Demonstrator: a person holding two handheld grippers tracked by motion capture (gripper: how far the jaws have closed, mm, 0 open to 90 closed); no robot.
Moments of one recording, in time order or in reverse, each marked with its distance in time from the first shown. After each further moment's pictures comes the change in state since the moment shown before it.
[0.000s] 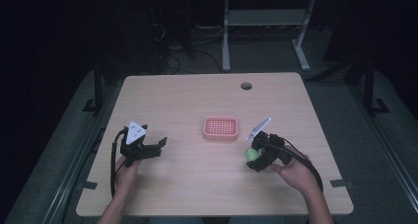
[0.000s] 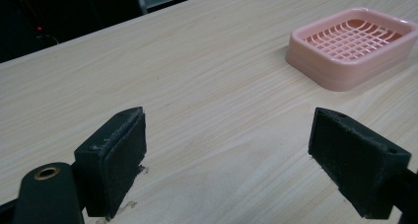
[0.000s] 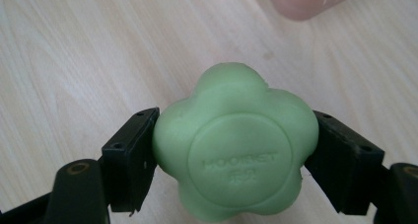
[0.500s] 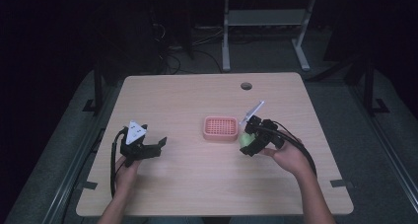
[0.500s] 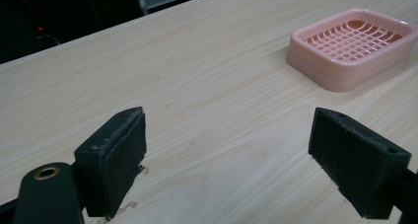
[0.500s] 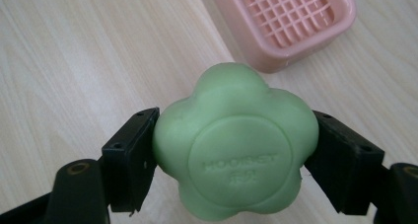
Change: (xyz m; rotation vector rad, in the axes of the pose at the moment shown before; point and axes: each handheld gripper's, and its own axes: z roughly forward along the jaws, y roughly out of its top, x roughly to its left) left arm 0.001 0.000 0.000 -0.004 0.004 -0.009; right arm -0.020 0.038 -0.006 -0.007 0.008 -0.024
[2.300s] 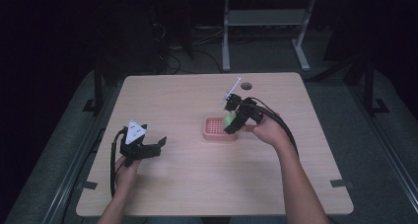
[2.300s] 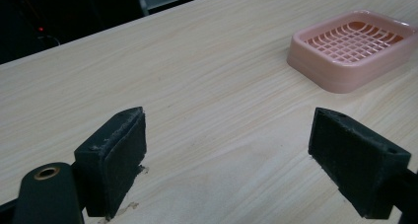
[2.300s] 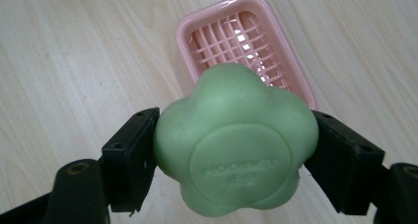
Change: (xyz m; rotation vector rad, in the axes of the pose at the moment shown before) left arm 0.000 0.000 0.000 0.002 0.000 0.001; right arm -0.028 0.076 0.014 0.034 0.023 -0.046
